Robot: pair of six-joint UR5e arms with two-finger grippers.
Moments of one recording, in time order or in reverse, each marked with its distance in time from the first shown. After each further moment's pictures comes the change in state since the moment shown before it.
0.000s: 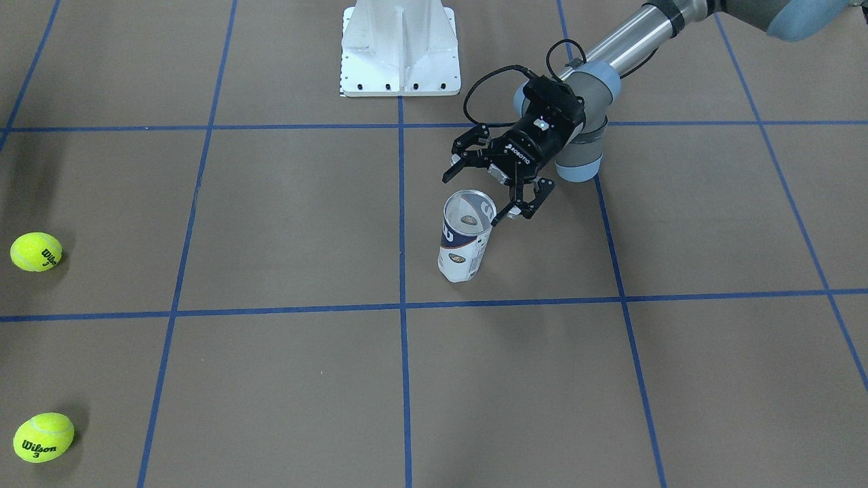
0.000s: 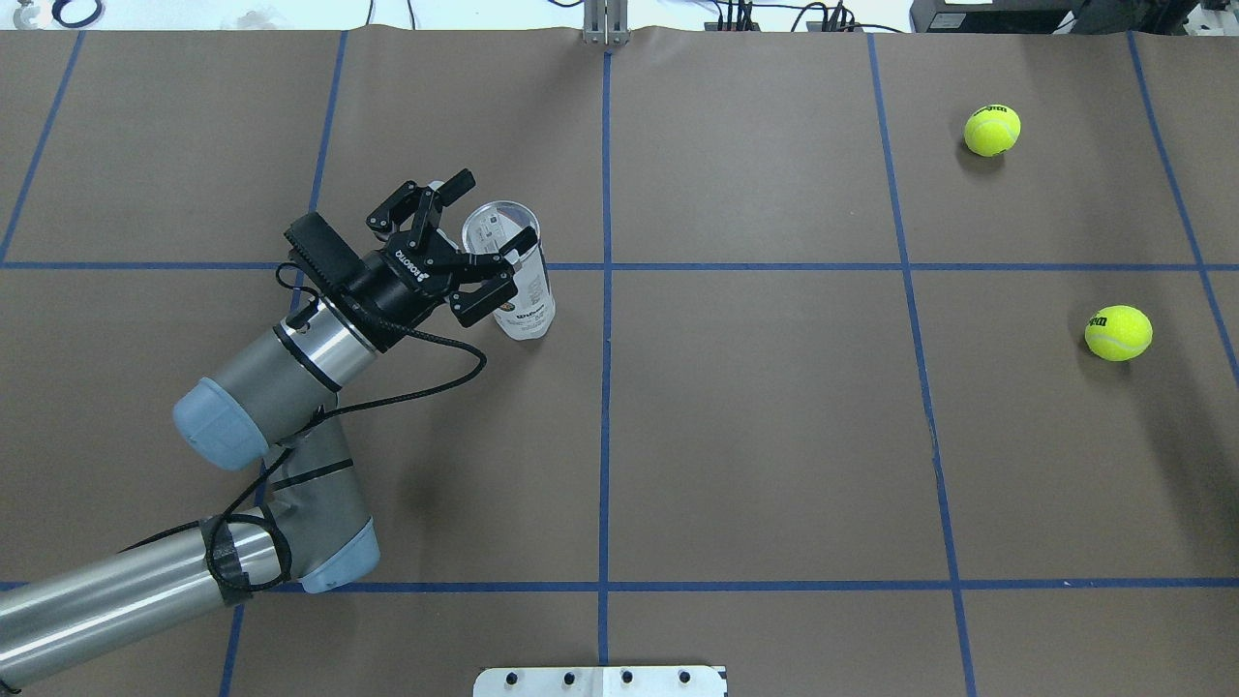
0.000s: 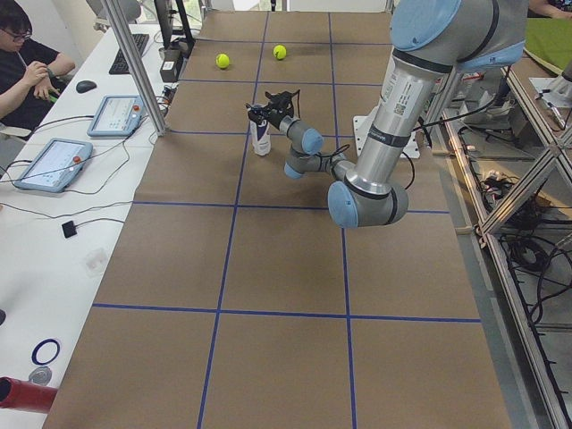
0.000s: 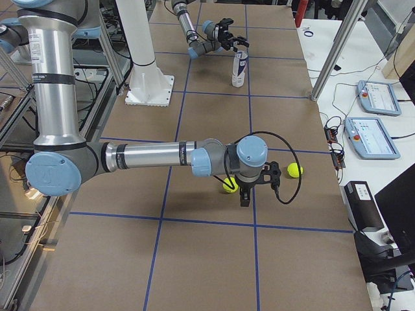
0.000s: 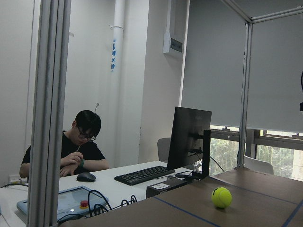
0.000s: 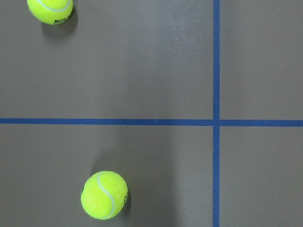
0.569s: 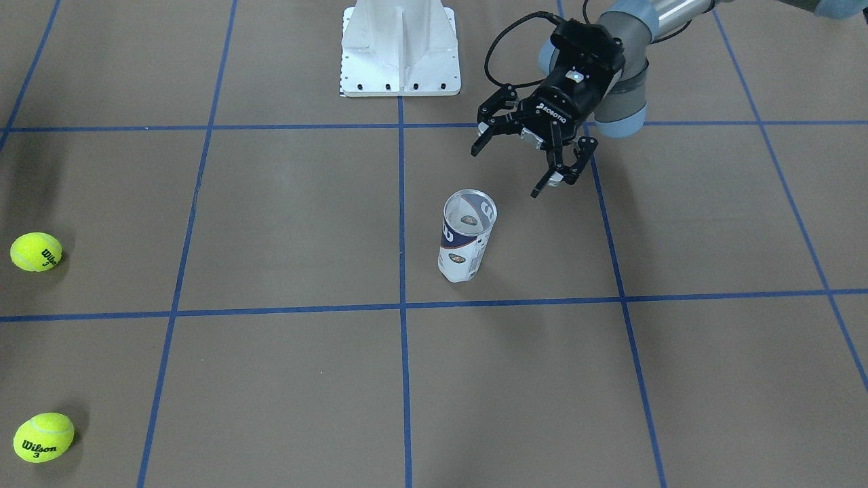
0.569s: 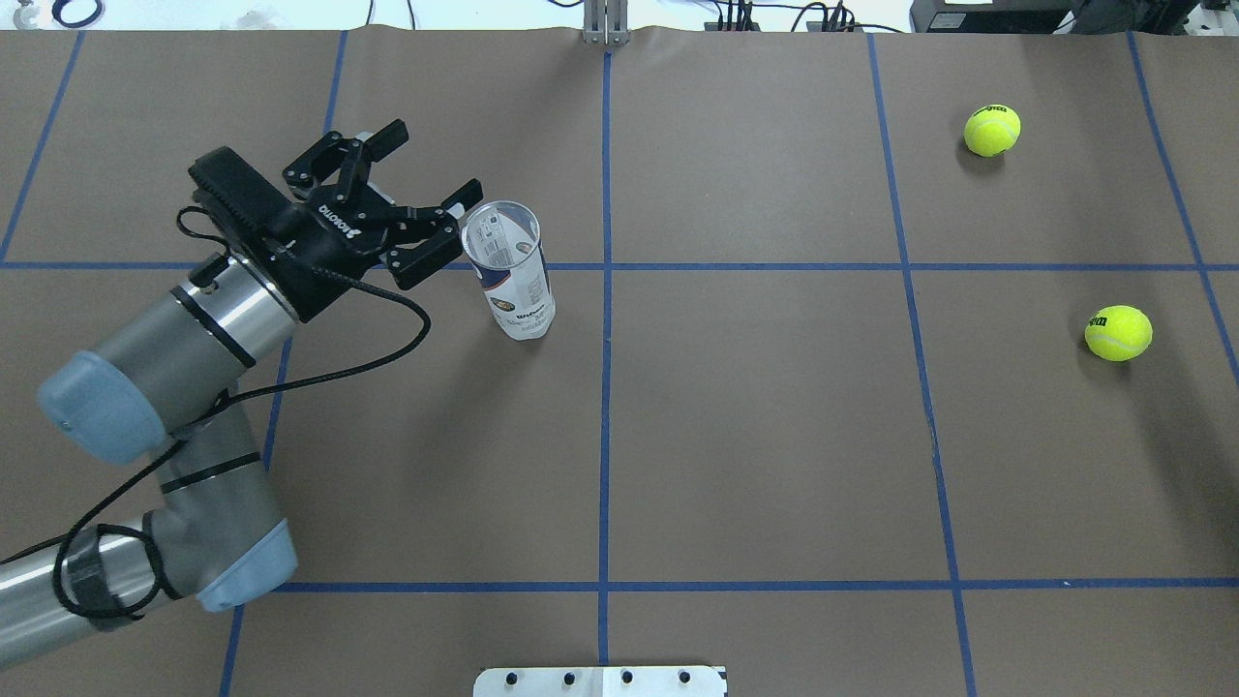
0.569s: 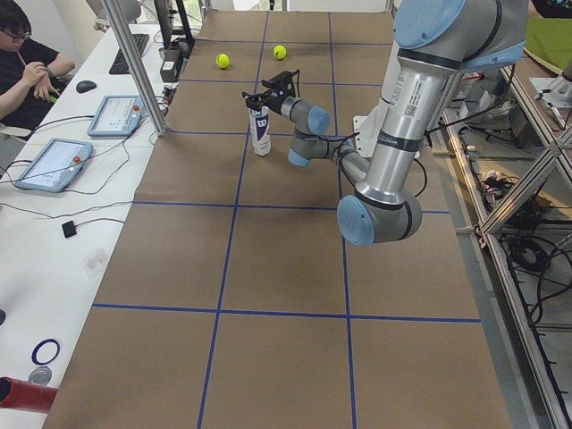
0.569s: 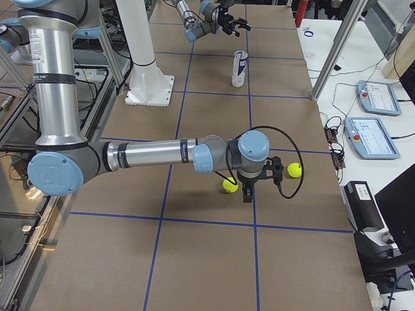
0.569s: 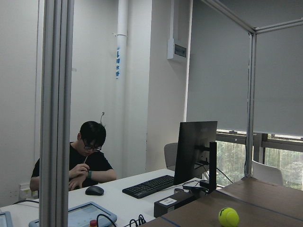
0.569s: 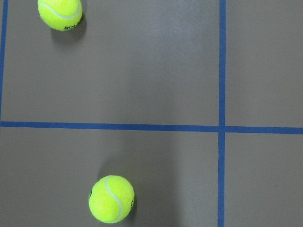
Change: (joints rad) left arm -0.058 0.201 -0.362 0.398 -0.011 -0.078; right arm 0.000 0.015 0.019 0.000 -0.003 0.005
